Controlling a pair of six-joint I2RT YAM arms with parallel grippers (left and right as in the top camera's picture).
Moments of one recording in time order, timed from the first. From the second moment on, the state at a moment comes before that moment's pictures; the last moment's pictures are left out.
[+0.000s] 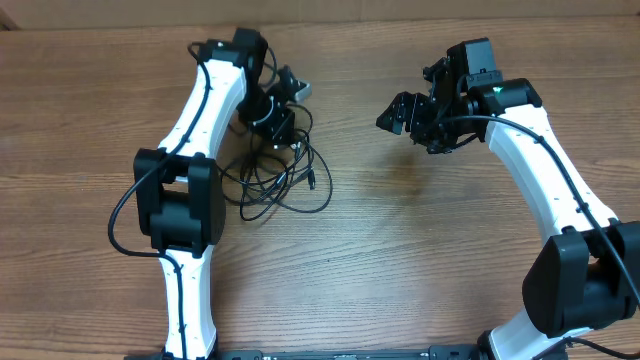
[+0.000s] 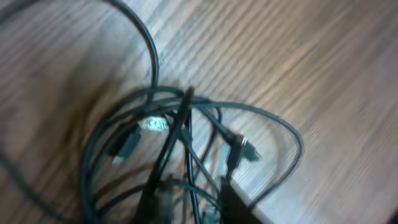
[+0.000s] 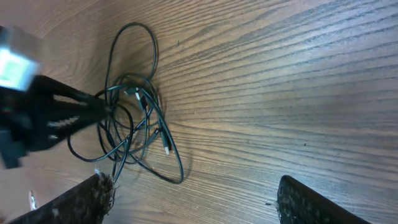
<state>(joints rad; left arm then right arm) -0.19 2.30 2.05 -1.30 0.42 0.48 0.17 1.78 1.49 -0.87 -0.47 0.42</state>
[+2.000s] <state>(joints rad) -0.24 1.87 2.67 -1.22 0.37 0.05 0.40 1.67 1.60 -0.70 -0.67 0.39</state>
